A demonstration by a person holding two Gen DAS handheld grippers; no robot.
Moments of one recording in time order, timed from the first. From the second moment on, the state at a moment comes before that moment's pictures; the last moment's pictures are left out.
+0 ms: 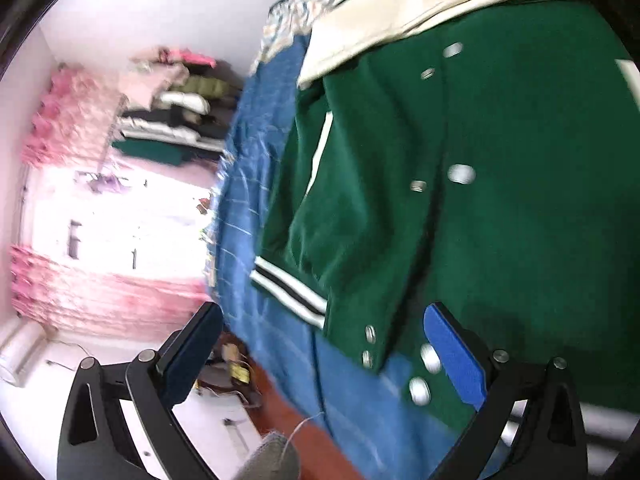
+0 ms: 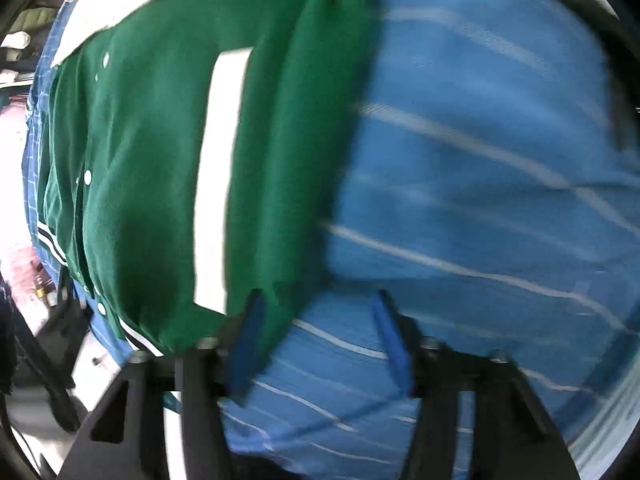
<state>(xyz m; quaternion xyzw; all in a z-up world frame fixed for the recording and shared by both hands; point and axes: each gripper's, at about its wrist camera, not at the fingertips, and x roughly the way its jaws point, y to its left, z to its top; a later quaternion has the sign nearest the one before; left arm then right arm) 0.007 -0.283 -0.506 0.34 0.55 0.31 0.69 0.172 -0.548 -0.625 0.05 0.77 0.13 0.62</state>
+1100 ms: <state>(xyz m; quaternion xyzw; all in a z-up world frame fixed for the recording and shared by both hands) 0.028 -0.387 -0.513 0.27 0.57 0.20 0.75 0.360 -0.780 -0.593 0.26 0.67 0.22 0.66</state>
